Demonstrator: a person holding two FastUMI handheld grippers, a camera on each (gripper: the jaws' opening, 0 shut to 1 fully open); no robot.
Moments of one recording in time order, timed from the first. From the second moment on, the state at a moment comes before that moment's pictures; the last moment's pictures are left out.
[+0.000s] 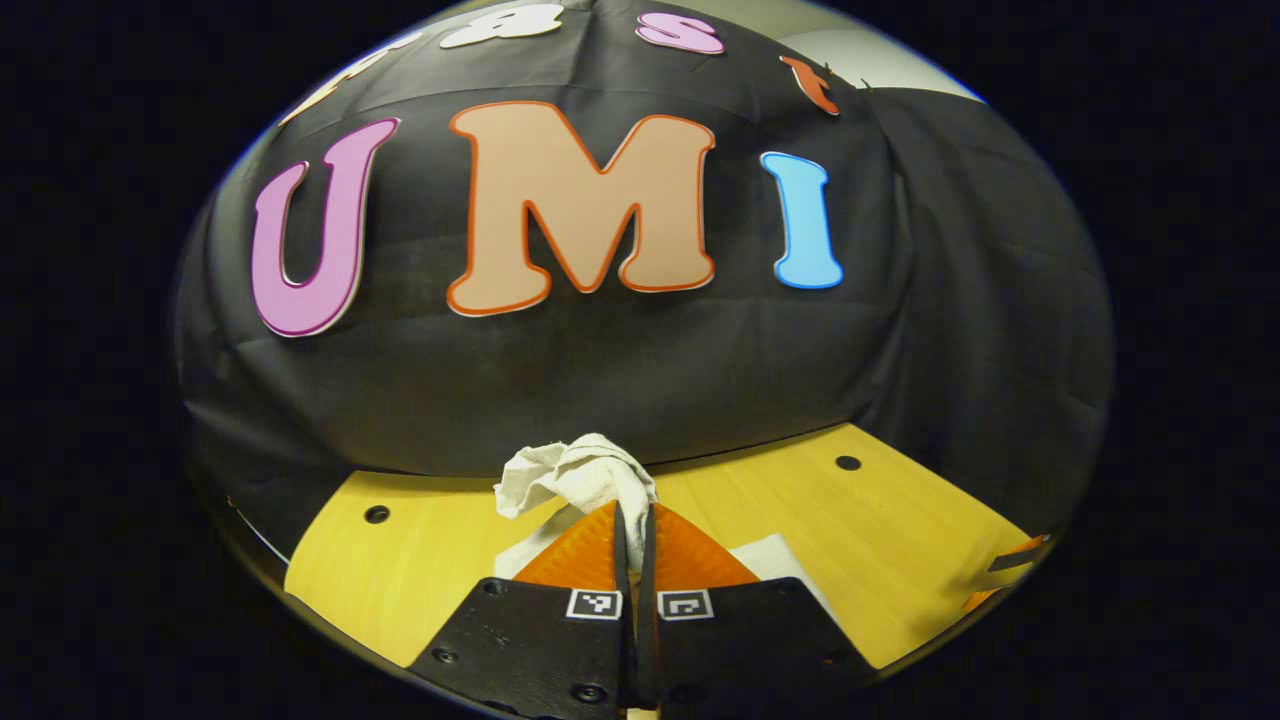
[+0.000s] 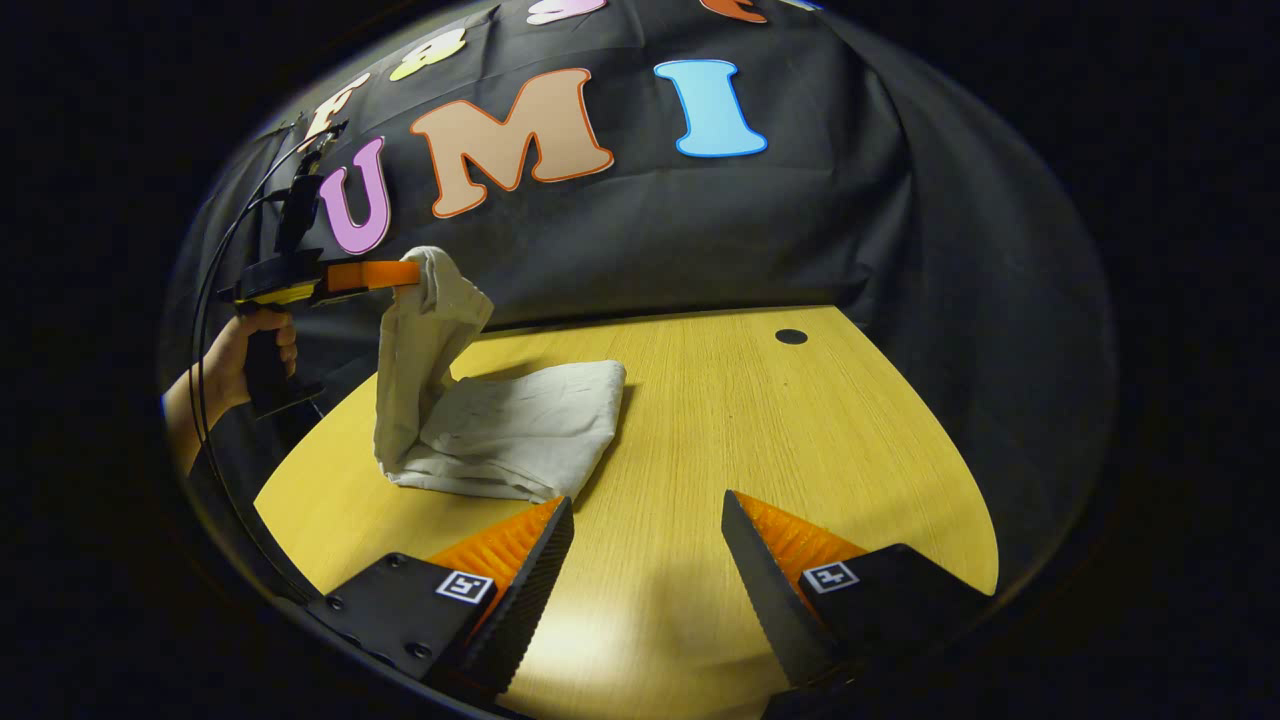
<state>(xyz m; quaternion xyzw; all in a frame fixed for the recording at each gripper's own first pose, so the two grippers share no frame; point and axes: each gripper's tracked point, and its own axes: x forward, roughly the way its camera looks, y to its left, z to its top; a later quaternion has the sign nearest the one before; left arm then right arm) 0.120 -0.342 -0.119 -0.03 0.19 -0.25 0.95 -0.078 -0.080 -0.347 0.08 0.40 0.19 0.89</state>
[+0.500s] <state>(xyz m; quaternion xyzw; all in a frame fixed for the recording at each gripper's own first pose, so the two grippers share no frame) 0.060 -0.432 -0.180 -0.03 0.22 -0.33 0.92 -0.081 -0.101 -0.357 0.07 0.41 0.20 0.89</state>
